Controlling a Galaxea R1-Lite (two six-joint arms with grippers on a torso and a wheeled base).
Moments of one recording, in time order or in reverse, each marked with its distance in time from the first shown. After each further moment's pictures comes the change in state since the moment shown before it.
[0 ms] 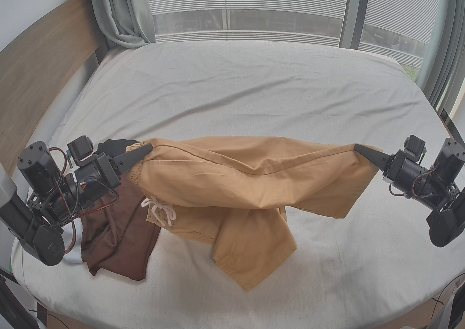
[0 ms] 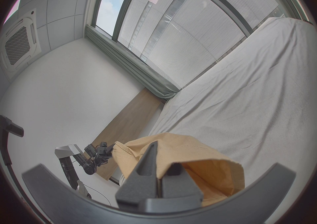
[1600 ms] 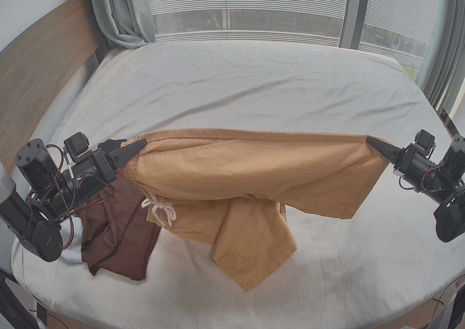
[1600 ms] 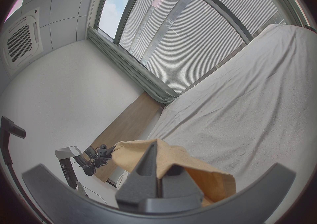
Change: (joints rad) left arm 0.036 0.005 -0.021 0.000 0.006 0.002; right arm -0.077 -0.032 -0.012 0.000 0.040 0.010
